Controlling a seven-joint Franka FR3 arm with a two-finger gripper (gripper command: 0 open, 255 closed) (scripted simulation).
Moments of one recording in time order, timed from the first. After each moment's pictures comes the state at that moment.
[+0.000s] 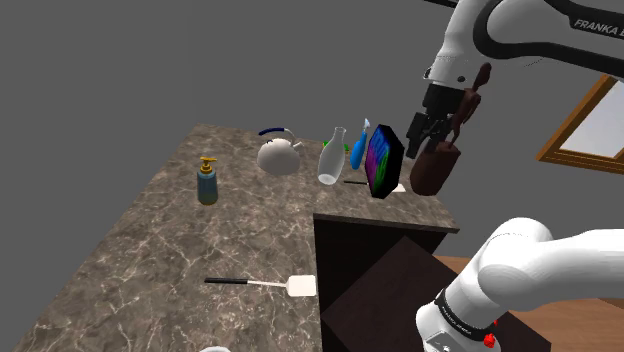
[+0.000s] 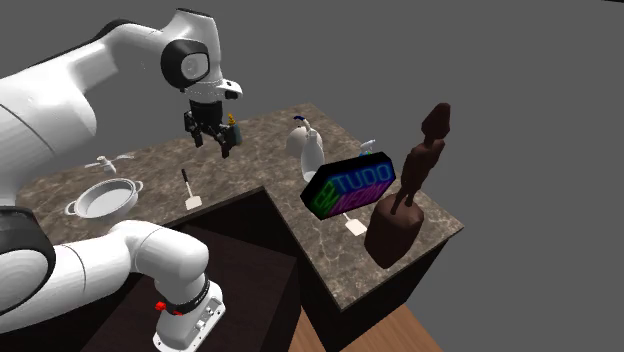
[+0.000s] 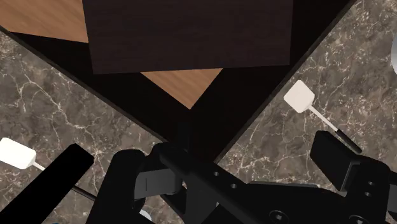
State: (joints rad) arm 0.00 -0.79 -0.06 -2.34 0.07 1.43 0.07
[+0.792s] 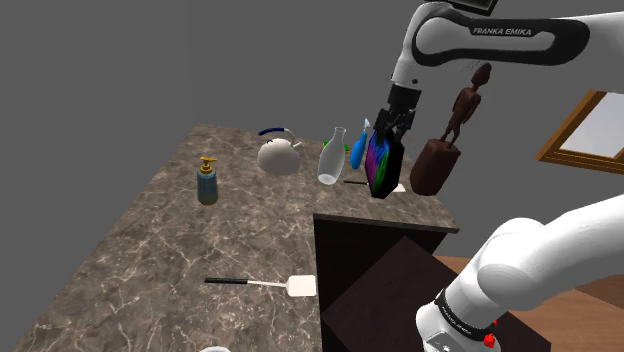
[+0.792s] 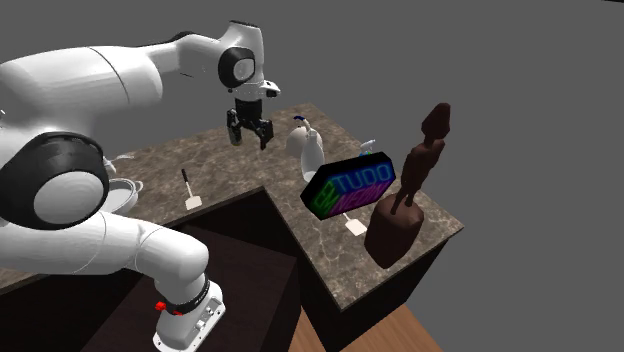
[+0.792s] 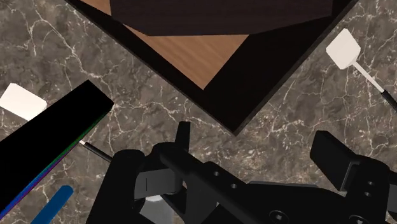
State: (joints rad) arm -0.01 -0.45 -0.14 -2.20 0.01 1.64 -0.05
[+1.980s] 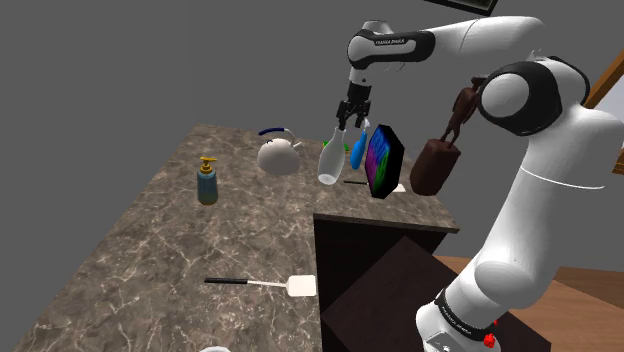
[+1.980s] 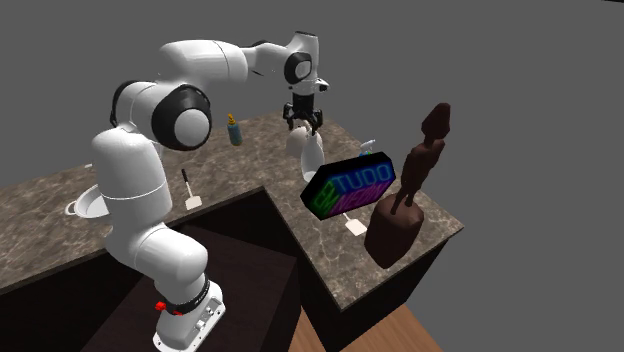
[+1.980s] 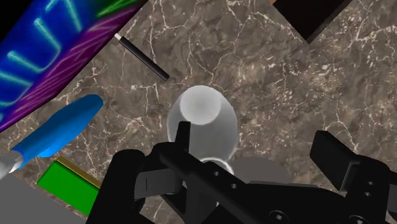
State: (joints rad) arm -0.06 0.23 -0.23 -1.60 0.07 1.75 -0.25
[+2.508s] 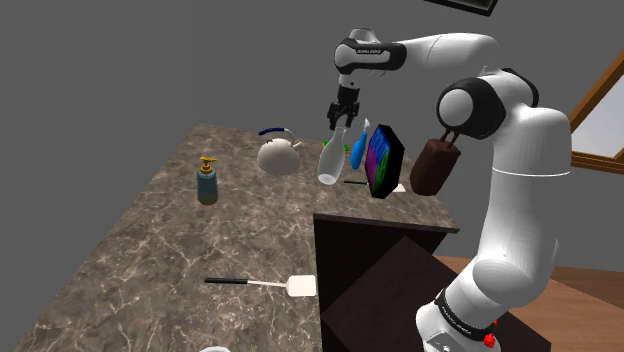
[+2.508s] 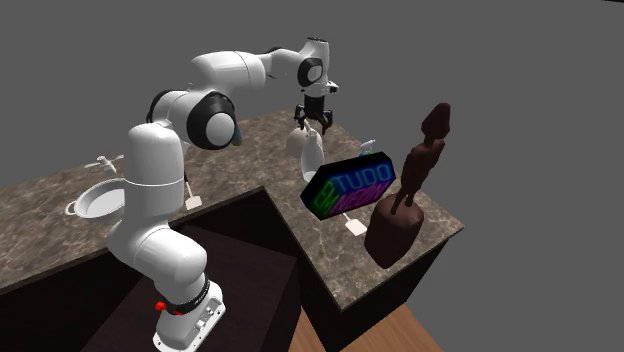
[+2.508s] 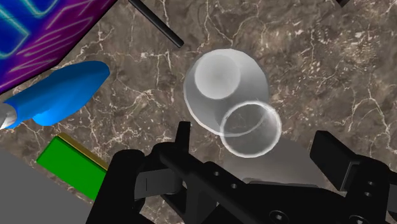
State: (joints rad) arm -0.10 0.46 -0.23 -1.36 0.11 1.74 -0.29
